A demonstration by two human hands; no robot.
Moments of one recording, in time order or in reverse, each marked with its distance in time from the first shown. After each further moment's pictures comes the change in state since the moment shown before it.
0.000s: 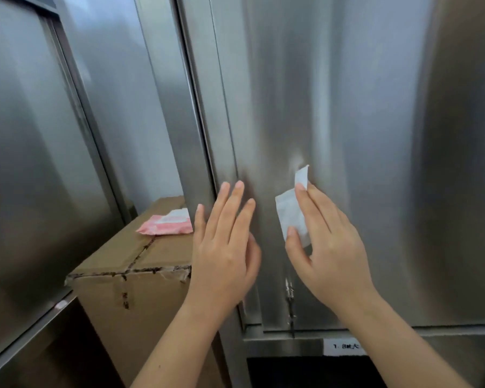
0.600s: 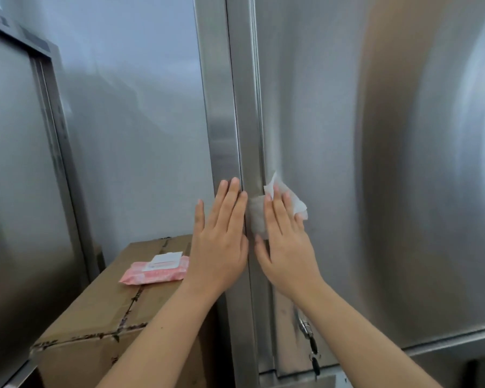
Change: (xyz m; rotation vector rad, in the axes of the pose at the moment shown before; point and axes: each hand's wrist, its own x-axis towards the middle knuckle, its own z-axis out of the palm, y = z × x) left_hand 0.055 -0.086 -0.008 -0.043 0.092 0.133; right_hand 0.054 -0.065 0.062 -0.166 -0.201 0.056
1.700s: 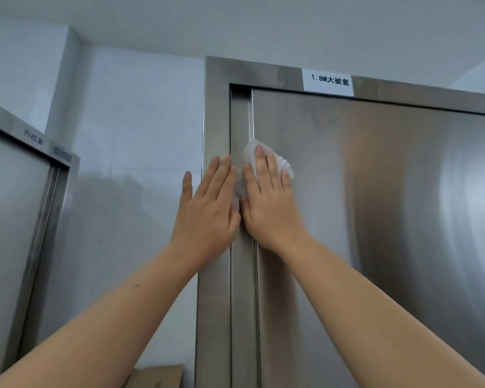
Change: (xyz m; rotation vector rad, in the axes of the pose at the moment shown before) left_hand 0.209 -0.049 -0.033 0.053 0.272 0.065; right_hand 0.246 0.001 -0.081 -0.382 0.246 -0.244
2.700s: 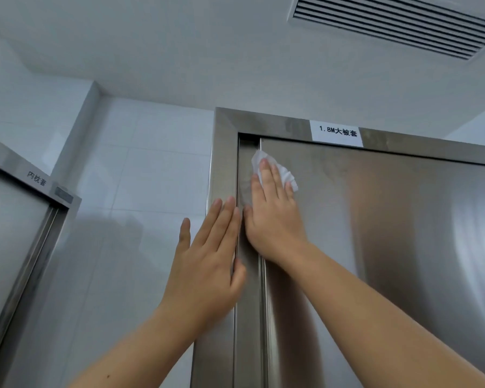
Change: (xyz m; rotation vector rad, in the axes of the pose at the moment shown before) left_hand 0.007 -0.006 0.003 0.087 0.100 0.032; right_hand 0.066 0.007 -0.009 -0.015 0.038 0.045
